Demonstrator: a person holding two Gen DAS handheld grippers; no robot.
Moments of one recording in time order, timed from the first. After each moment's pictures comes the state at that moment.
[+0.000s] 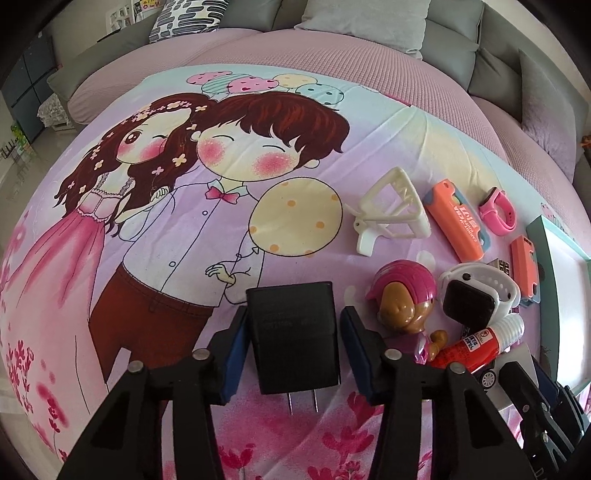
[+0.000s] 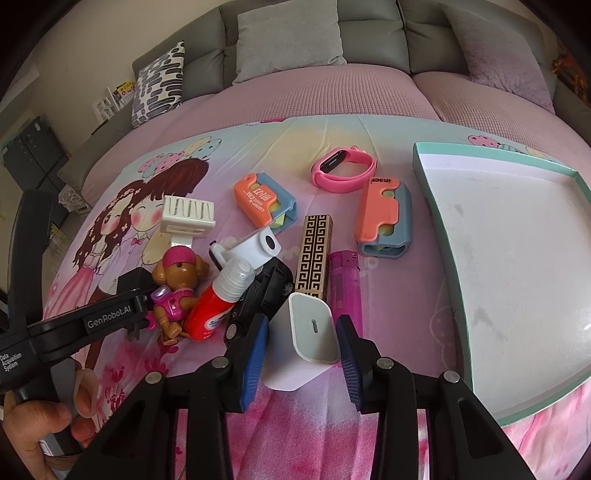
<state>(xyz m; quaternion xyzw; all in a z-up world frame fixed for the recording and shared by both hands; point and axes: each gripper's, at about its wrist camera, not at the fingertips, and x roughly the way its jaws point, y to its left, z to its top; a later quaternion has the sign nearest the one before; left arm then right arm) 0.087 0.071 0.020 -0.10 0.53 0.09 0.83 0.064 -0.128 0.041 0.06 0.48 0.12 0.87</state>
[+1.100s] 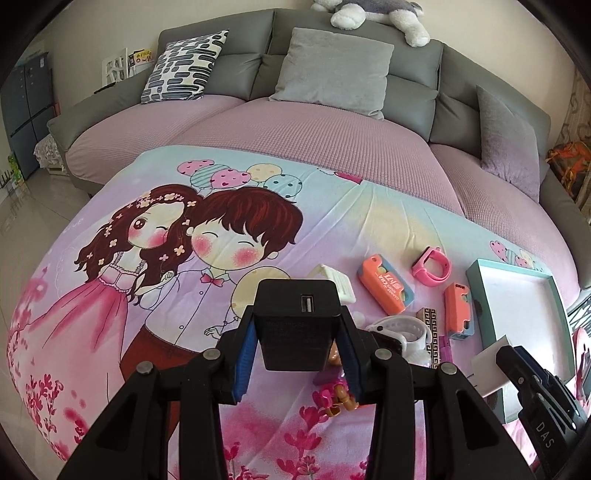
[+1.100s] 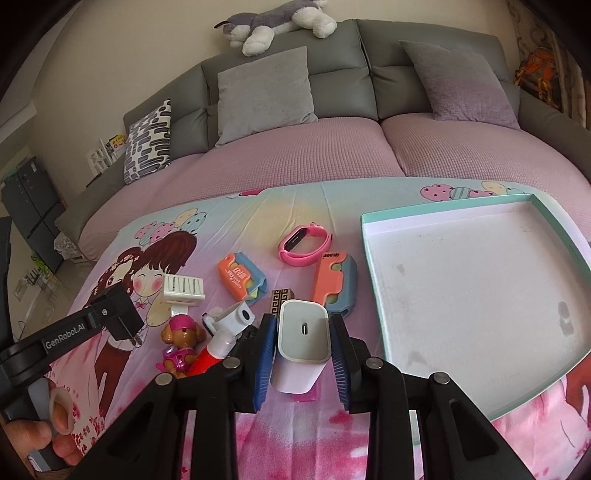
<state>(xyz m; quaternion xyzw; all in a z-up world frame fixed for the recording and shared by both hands) 0.070 0.047 0.101 -0.08 0.43 0.06 0.90 0.055 -0.180 0.089 0.09 0.39 0.06 0.91</state>
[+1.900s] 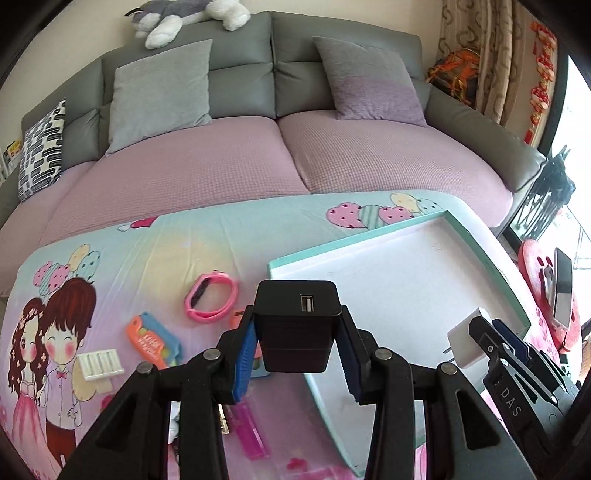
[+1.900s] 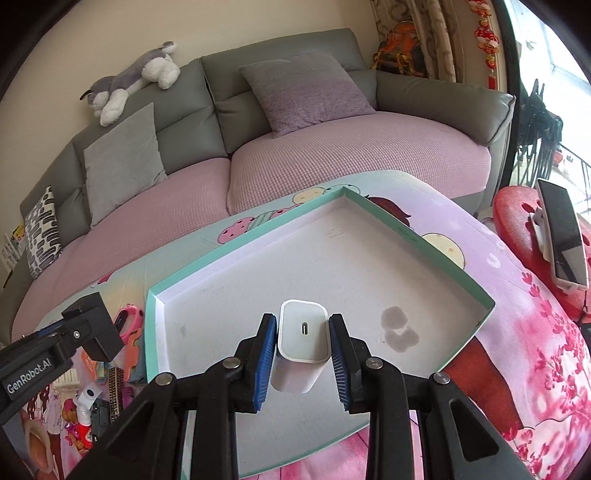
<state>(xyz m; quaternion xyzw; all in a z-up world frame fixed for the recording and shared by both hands) 0.120 -0.175 0.117 0.05 0.43 -0.15 0.89 0.043 -0.348 0.087 0.17 0.36 -0.16 0.90</state>
